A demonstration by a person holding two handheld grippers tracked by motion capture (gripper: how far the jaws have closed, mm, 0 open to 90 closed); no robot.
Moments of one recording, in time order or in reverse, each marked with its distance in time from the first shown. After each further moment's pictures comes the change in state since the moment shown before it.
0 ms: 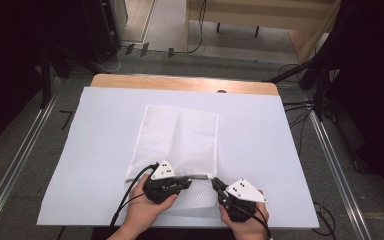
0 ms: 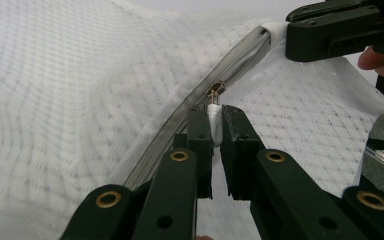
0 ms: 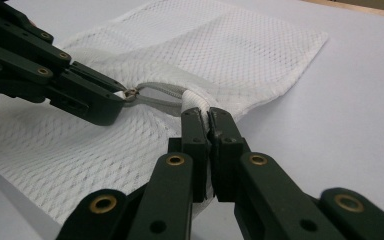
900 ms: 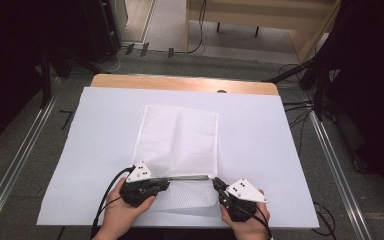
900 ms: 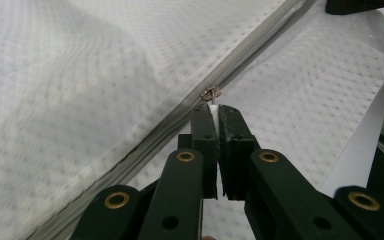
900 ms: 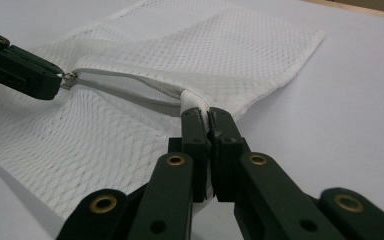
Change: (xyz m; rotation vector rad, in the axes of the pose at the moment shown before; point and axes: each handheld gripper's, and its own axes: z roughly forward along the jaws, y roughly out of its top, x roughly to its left) left arm 0.027 -0.028 -0.041 0.022 0.046 -0.051; right arm -0.002 0.000 0.000 0.006 -0.009 -0.016
